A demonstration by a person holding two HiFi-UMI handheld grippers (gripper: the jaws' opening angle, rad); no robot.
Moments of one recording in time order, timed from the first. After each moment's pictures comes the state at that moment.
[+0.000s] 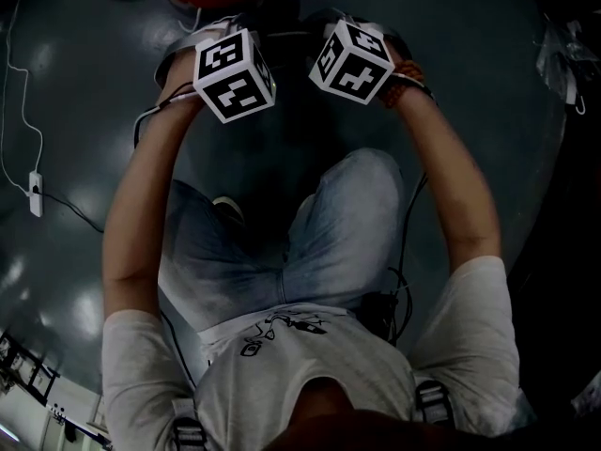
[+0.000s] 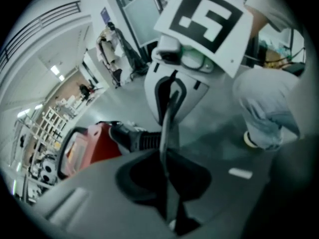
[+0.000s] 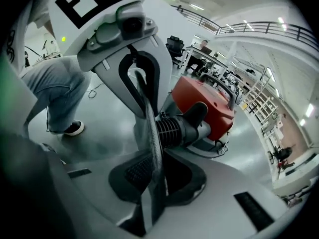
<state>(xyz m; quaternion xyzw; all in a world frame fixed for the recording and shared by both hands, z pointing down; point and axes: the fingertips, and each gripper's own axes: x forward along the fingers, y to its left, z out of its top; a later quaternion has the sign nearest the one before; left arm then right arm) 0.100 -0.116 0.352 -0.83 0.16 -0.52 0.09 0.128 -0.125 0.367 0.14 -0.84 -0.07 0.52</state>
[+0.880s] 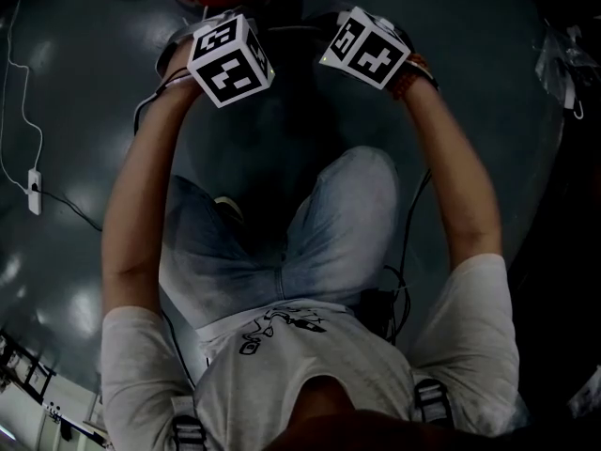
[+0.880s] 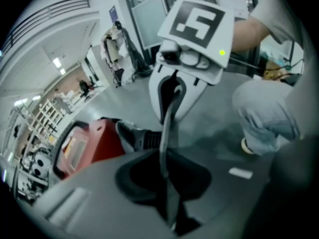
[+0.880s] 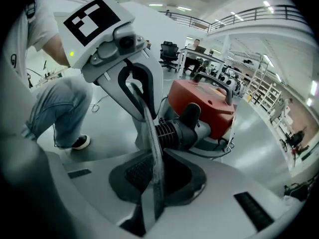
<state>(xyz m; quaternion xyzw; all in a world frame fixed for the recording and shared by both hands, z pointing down) 0.103 -0.133 0.346 -0.85 0.15 -0.50 0.05 0.133 -0.140 0.358 0.13 -0.87 0.00 0.48</state>
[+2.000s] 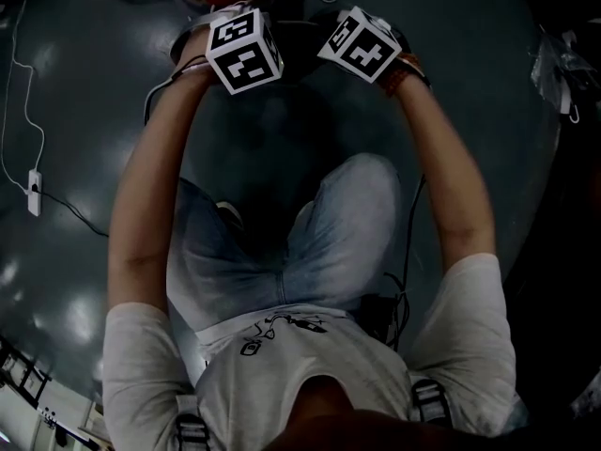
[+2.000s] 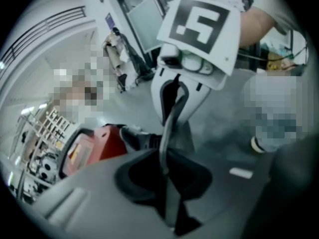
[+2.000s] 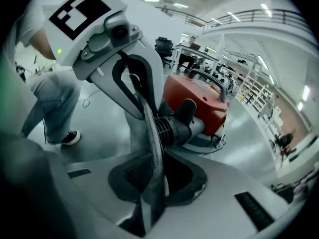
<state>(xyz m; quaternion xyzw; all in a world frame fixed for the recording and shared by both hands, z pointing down) 0.106 -0.154 0.343 -0.85 0.17 -0.49 0.10 0.135 -0.159 0.364 0.17 -0.85 -0.01 0.50</state>
